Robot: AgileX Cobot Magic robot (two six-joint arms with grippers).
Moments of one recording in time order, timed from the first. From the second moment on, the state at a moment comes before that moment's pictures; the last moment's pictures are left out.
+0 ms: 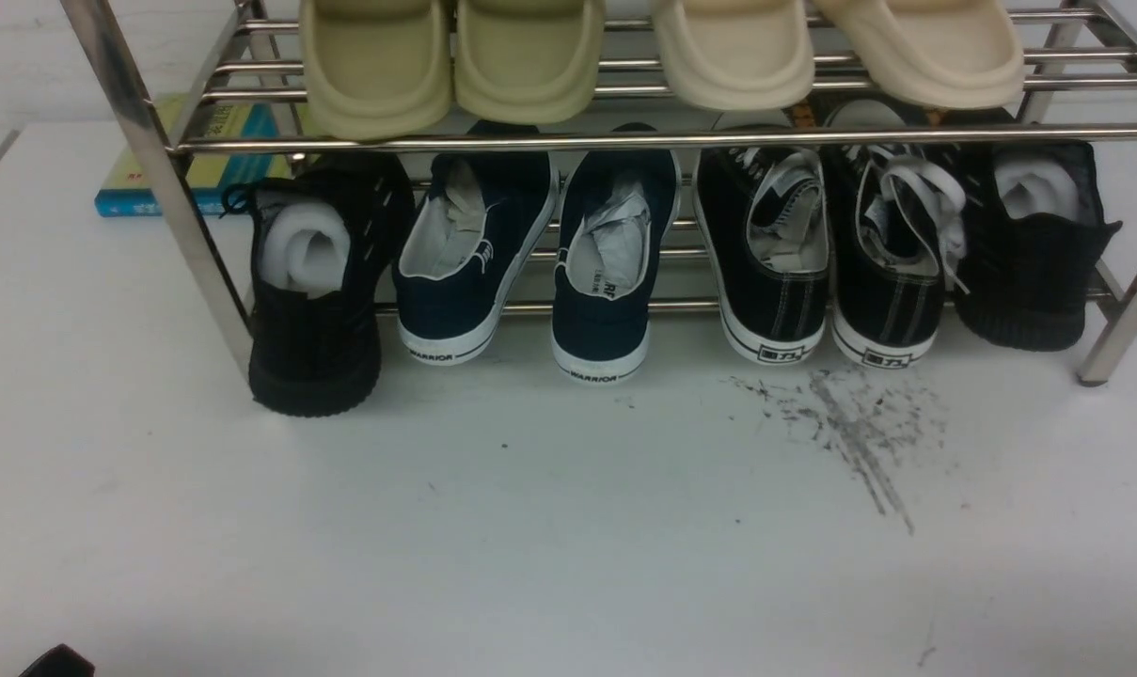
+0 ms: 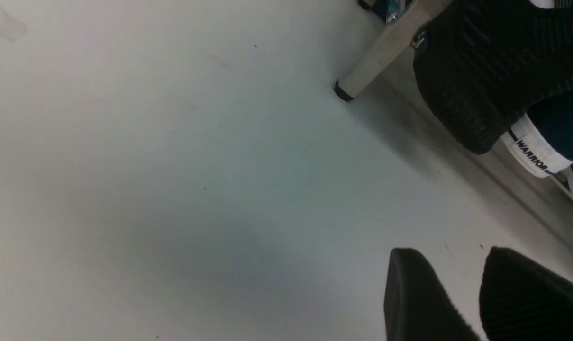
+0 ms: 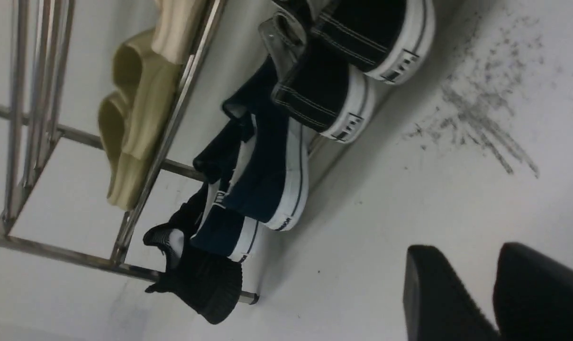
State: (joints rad) right arm 0.00 -0.01 -0.03 1.00 0.40 0.10; left arm -0.03 -0.01 0.02 -0.06 0.36 -0.64
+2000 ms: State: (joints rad) right arm 0.31 1.79 -1.36 -0.01 0.62 0.09; left arm -0.03 -0.01 0.02 0.20 0.37 -0.65
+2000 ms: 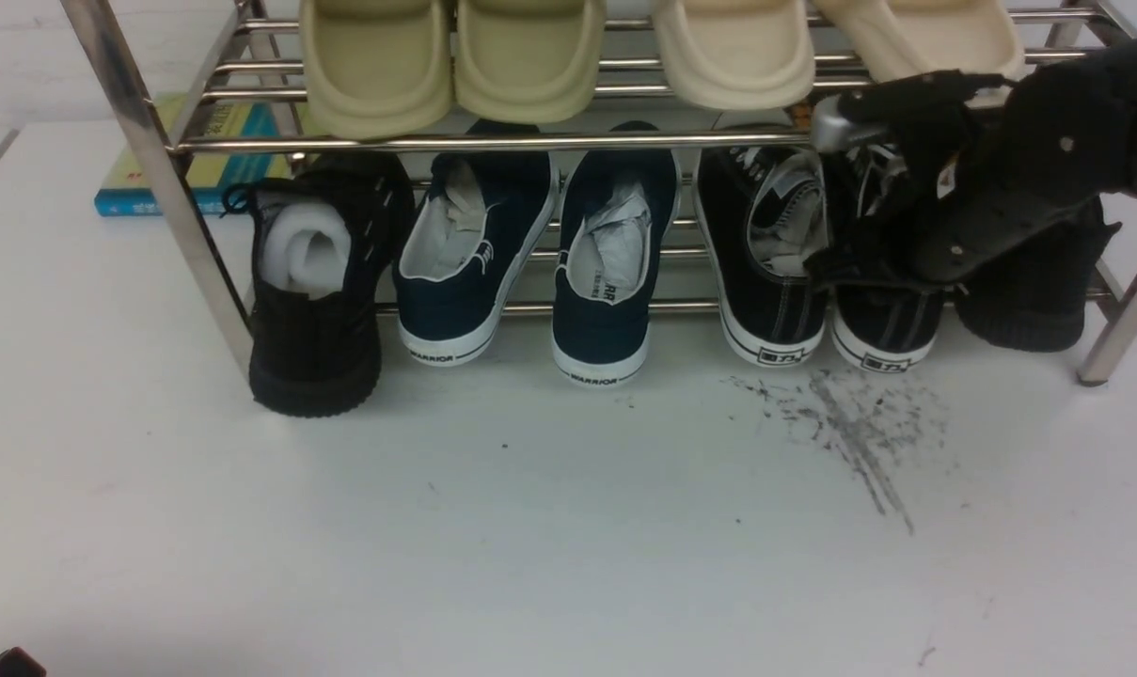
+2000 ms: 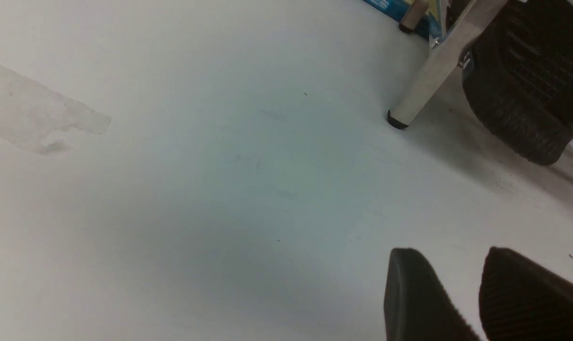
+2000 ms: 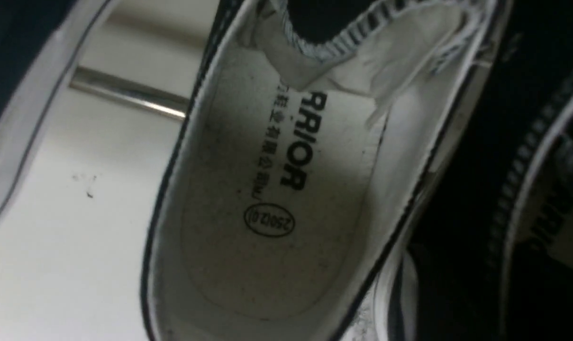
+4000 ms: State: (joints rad) right arm 0.84 1.47 -0.88 -0.20 0.96 0.78; left arm -0.03 -0.01 0.02 0.38 0.38 -0.65
